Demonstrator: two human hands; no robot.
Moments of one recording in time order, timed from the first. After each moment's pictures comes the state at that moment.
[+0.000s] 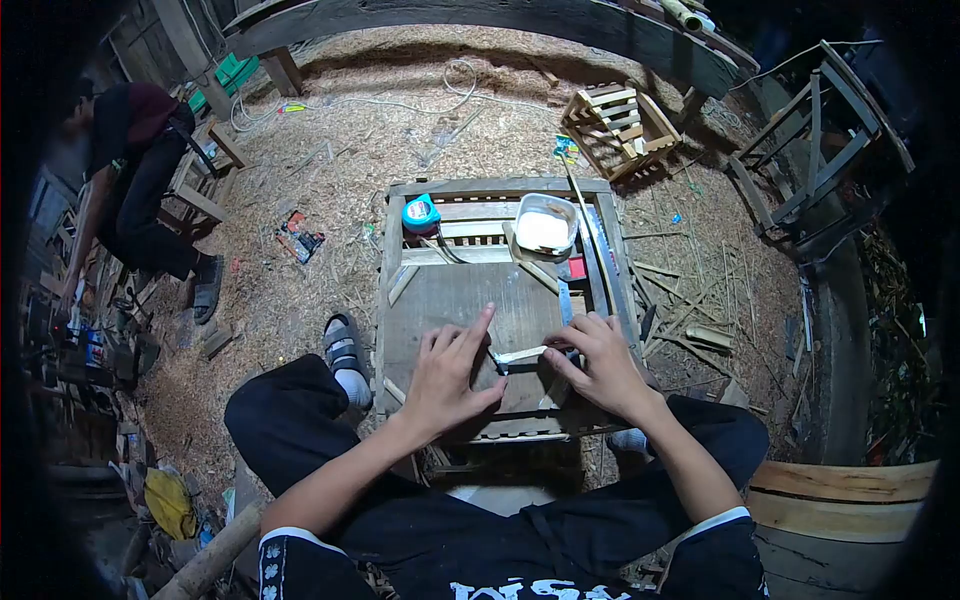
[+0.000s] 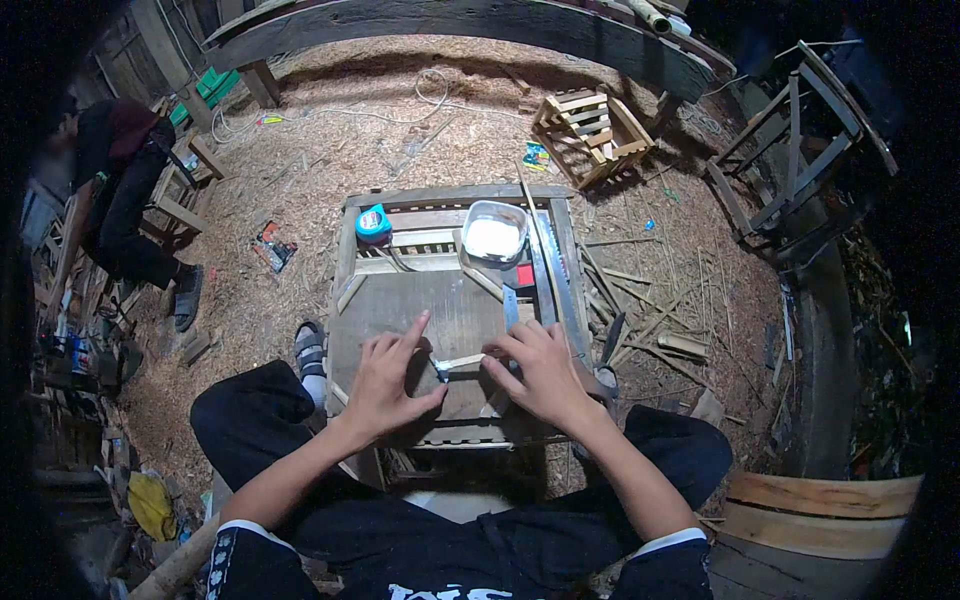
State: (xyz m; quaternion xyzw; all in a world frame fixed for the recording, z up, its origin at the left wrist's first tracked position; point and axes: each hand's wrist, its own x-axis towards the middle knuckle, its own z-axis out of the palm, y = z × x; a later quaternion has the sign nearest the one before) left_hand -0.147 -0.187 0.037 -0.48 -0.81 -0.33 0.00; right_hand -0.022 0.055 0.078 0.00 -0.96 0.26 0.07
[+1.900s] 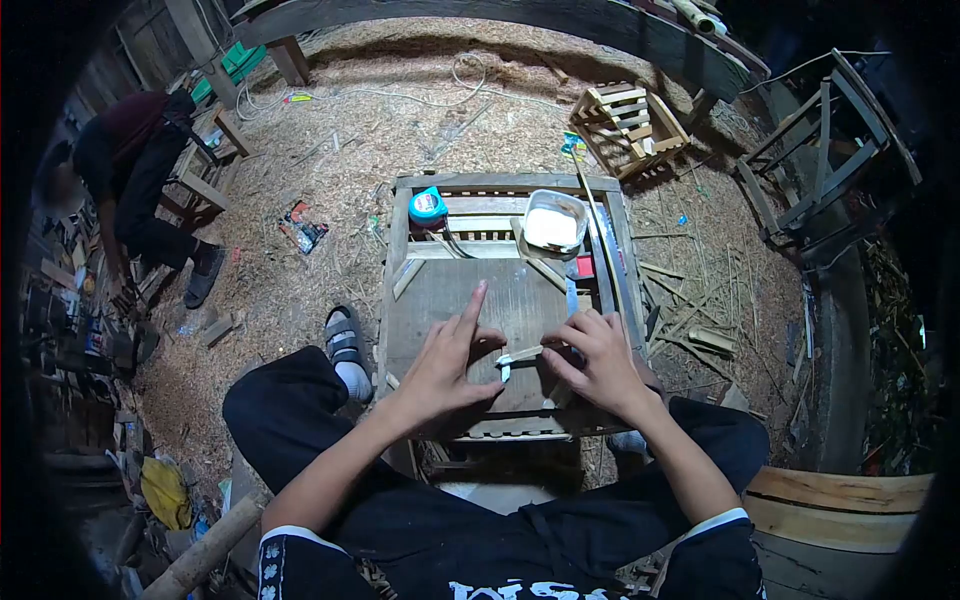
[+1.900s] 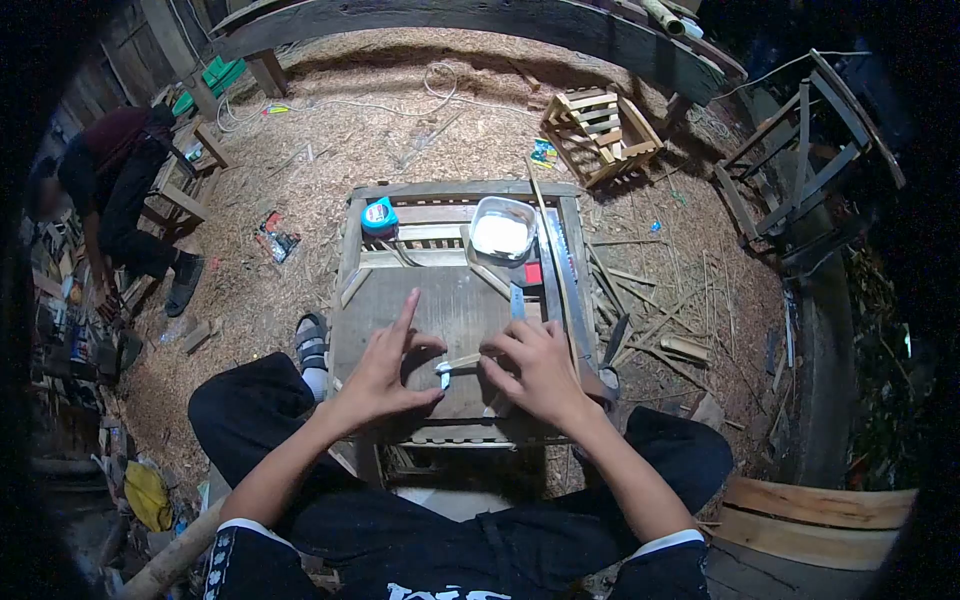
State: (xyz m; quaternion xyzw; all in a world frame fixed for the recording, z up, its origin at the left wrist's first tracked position) left_hand -0.172 -0.192 0.033 -0.49 -0.75 -0.41 -0.16; right_hand -0.030 0.050 0.067 0.02 -0.96 0.25 0.10
